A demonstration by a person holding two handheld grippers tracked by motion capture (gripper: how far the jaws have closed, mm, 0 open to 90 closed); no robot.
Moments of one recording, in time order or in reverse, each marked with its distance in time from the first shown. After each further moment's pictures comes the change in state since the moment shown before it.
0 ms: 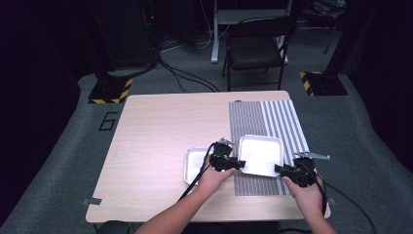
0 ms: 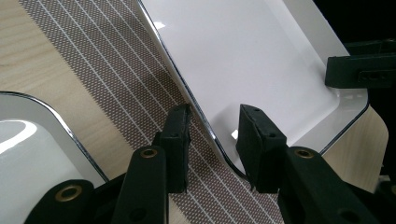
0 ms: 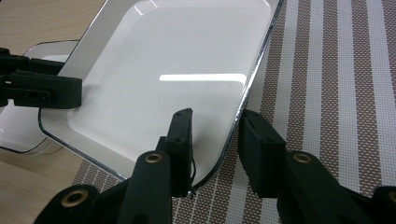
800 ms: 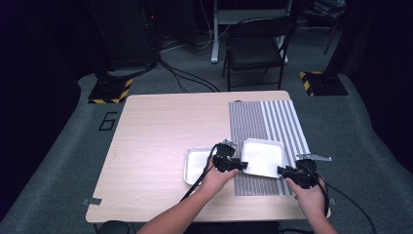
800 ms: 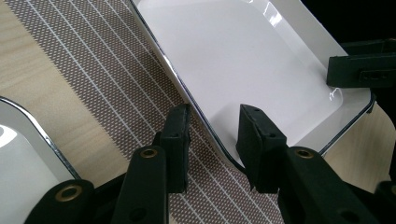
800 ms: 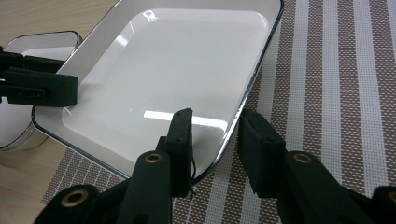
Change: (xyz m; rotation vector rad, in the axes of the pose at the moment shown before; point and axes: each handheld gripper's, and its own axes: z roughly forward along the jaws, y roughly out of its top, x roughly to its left) left arm 0.000 -0.001 0.014 0.017 -0.001 0.003; right arm -0.011 -0.006 0.003 0.014 -0.021 0.008
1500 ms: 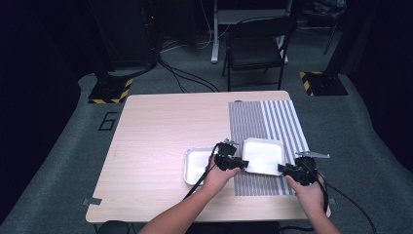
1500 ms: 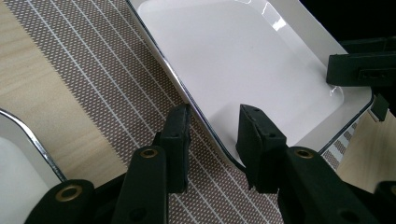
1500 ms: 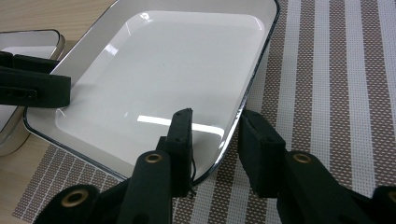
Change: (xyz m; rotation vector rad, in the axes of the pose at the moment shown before) left arm 0.004 0.003 0.010 -0.002 0.010 -0.013; right arm -0.006 0.005 0.010 0.002 -0.026 -0.025
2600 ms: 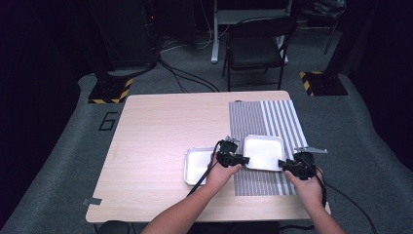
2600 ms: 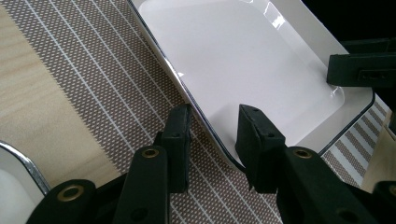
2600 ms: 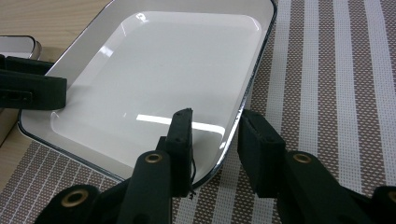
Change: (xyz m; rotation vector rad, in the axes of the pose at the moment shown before) left arm 0.008 0.007 0.014 -0.021 0.014 -0.018; right arm -0.008 0.011 0.015 -0.004 -0.026 -0.021
